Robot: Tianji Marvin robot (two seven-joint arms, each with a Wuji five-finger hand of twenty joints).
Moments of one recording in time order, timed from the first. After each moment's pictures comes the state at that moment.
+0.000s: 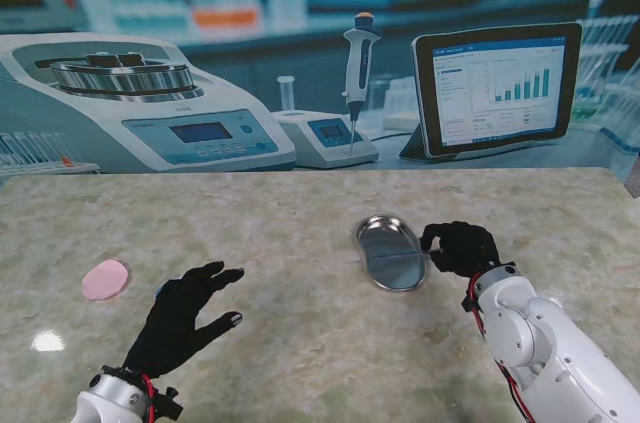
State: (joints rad) left arm 2.18 -1.13 -1.49 -2.00 0.68 -0.21 0.18; right arm -1.56 -1.08 1.31 -1.50 -0.87 -0.04 -0.13; left_hand 0.75 -0.04 0.02 -0.04 0.22 -0.12 0.31 0.20 0.20 -0.01 0.16 0.36 0.12 0.13 0.10 0.50 -0.08 0.33 0.17 0.57; right_hand 0.75 -0.63 1.01 -0.25 0.77 -0.20 0.89 0.45 1.03 0.08 0.84 0.84 1.00 0.13 0.97 0.63 0.53 0.32 1.31 0.54
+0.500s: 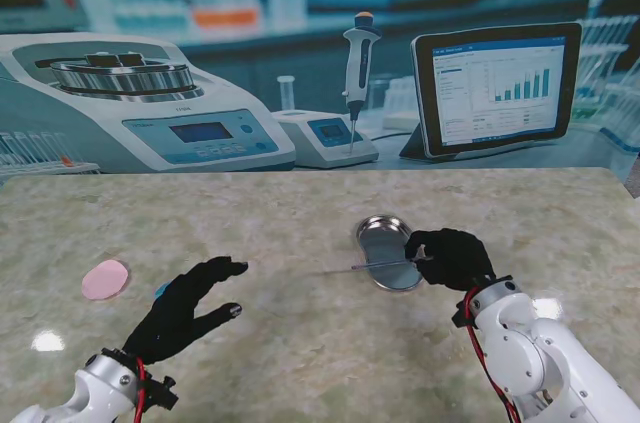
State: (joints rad) left arm 2.13 -1.12 -1.53 -2.00 0.50 -0.26 -0.01; right arm -1.72 -1.09 1.36 -1.71 -0.84 -0.09 -0.12; left_hand 0.75 -0.04 0.02 -0.04 0.22 -0.12 0.32 0.21 0.20 0.00 0.18 0.37 0.12 0.13 0.10 0.50 -0.06 0.33 0.17 0.57; right_hand 0.75 -0.63 1.01 -0.25 0.77 -0.20 0.88 0.47 1.03 0.09 0.84 0.84 1.00 0.13 0.97 0.63 0.53 0.32 1.32 0.54
